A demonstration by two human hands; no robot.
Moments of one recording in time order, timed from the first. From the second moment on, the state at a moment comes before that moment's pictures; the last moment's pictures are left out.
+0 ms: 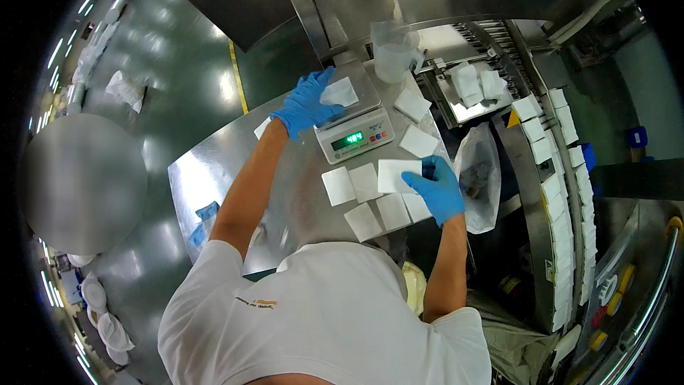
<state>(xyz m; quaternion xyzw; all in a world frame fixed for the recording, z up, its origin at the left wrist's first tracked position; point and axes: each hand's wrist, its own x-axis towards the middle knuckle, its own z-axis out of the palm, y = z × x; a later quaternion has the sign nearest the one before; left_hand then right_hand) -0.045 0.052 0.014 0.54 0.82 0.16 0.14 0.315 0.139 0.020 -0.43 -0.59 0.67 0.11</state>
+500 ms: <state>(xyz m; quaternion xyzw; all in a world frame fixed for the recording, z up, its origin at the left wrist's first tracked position) -0.078 0.057 0.033 0.51 0.84 0.13 0.16 0.390 0.088 0.008 -0.43 -0.43 0.78 0.13</state>
